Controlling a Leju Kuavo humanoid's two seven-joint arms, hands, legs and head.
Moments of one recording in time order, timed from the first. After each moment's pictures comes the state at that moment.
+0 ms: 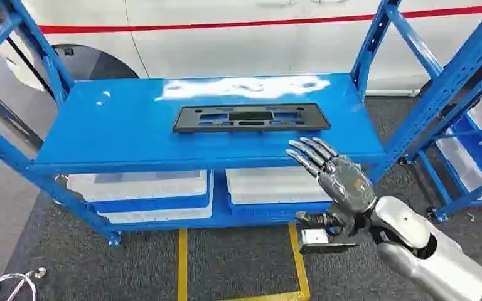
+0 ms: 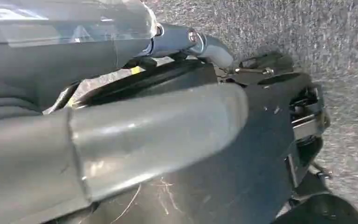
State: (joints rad) left arm -0.03 -0.17 -0.25 -0.21 0.17 0.03 -0.04; right arm -0.04 -0.78 0.38 -2.01 0.82 -0.22 -0.05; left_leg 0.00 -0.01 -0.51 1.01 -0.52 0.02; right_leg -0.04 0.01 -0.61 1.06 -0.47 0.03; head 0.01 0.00
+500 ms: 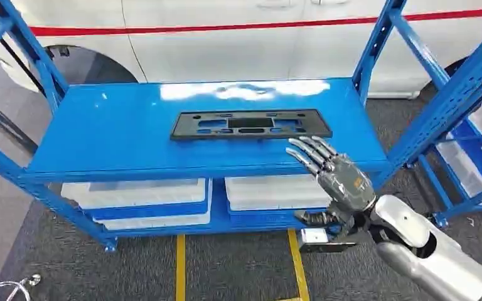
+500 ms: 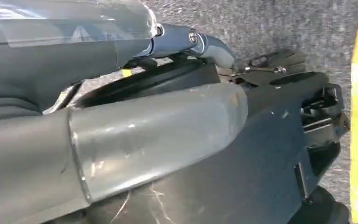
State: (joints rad) left arm -0.04 -0.18 -0.25 -0.20 0.17 0.03 -0.05; right arm -0.04 -0.78 0.38 -2.01 0.82 -0.22 -0.05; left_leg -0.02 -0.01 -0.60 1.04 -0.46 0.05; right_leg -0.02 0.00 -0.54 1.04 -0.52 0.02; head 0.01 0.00
